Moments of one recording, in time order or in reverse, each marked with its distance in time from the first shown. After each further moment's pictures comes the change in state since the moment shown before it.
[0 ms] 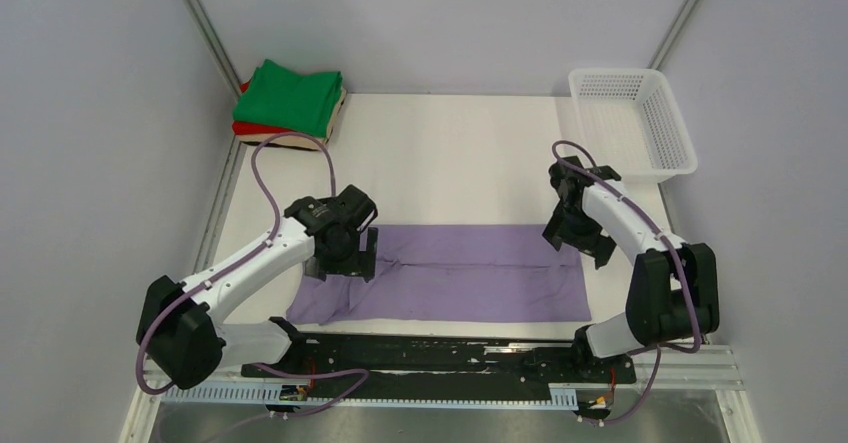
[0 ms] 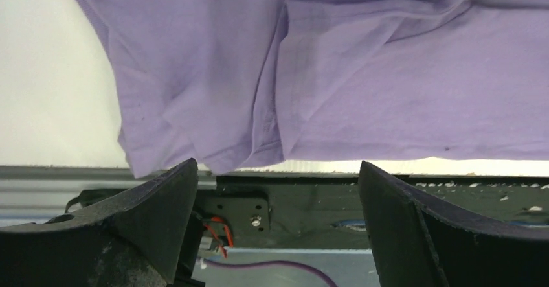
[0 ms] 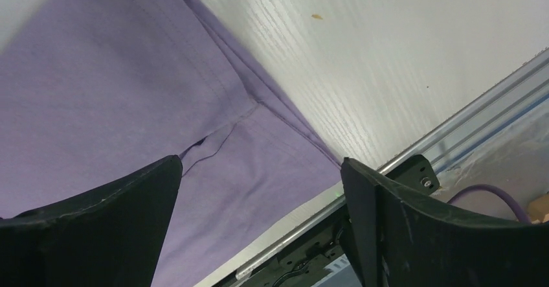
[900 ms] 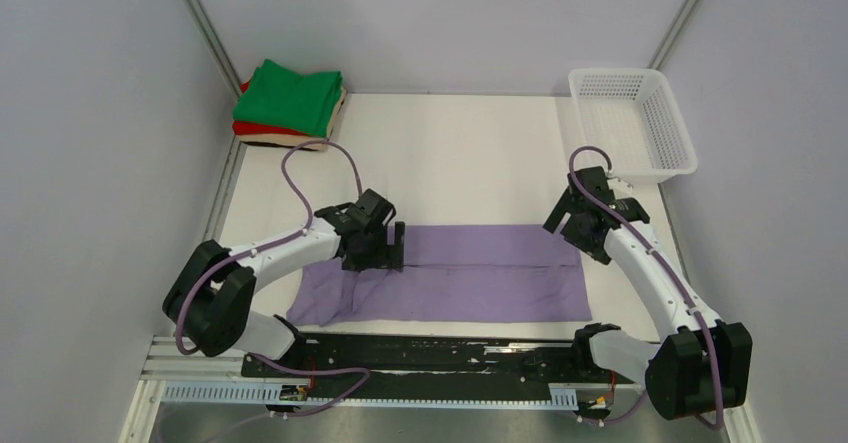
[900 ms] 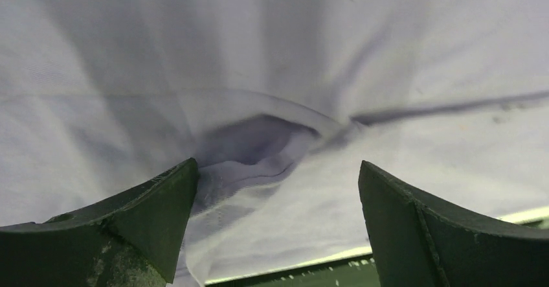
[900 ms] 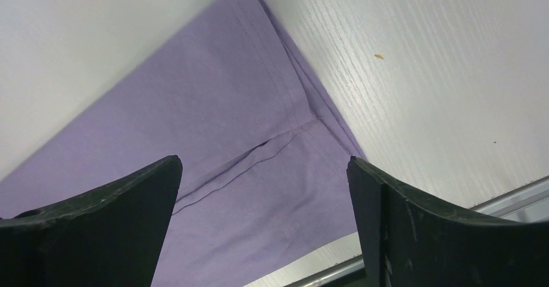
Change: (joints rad) left arm 0.006 0.204 -0.134 0.543 0.107 -0.010; right arm 0.000 -0.346 -0.147 0.235 -0.068 -0.064
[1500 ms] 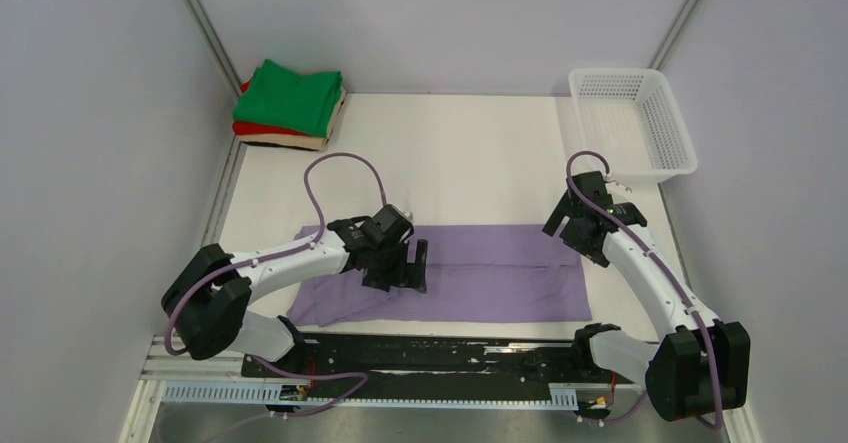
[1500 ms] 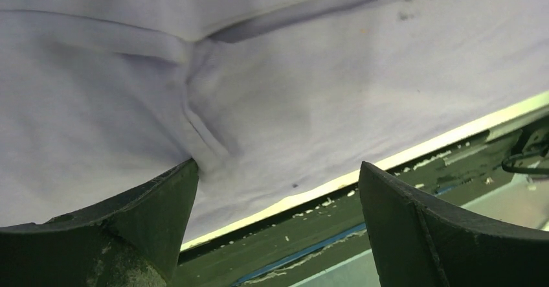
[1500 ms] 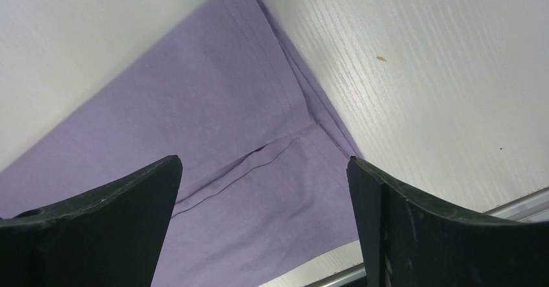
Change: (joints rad) left arm -0.177 -0.050 -0.010 0.011 0.147 -0.100; right arm 0.000 -0.013 -0.053 0.042 0.000 -0.007
